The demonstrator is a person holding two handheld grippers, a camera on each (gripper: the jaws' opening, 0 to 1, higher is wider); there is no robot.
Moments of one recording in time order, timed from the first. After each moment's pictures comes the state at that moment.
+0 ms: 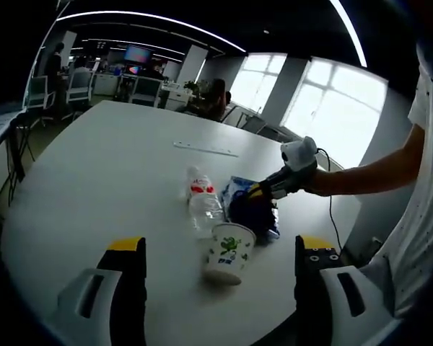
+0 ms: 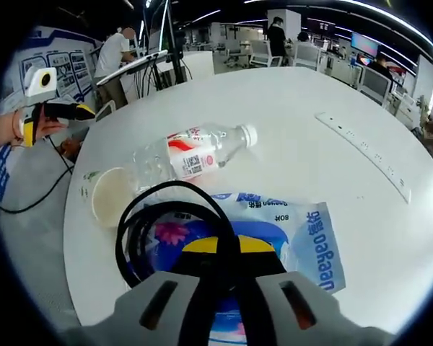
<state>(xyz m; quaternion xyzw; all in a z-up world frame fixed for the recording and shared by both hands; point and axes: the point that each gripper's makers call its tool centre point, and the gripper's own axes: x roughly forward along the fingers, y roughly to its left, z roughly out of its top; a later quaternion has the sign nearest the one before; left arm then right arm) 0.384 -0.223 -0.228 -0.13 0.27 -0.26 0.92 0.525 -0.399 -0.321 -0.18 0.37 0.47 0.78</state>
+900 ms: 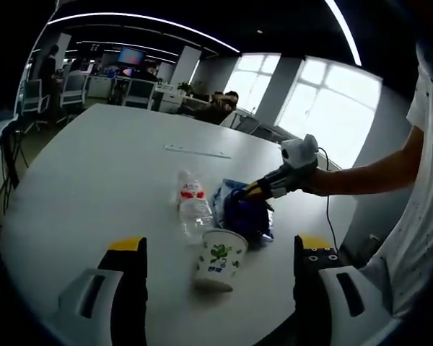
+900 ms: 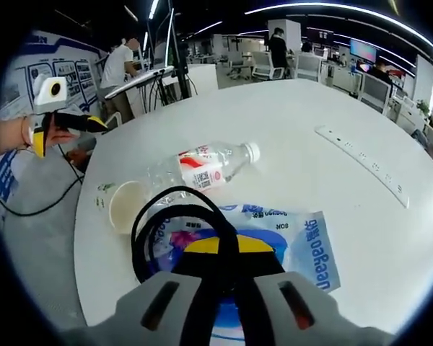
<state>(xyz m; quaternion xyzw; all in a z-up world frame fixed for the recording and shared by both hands) 0.389 -0.239 -0.219 -0.13 0.27 -0.28 0.91 0.517 -0.401 -0.299 -0.16 0.34 0.49 0.79</state>
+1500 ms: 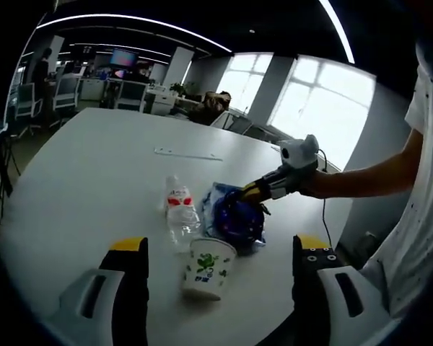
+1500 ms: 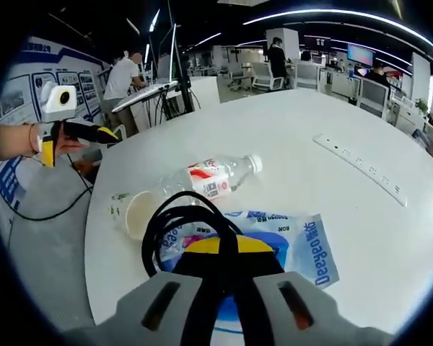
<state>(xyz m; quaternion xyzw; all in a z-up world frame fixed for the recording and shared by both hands) 0.393 -0.258 -0.210 -0.12 0.26 -0.30 0.91 0.505 -0.404 -0.278 -0.12 0.32 0.50 0.80</state>
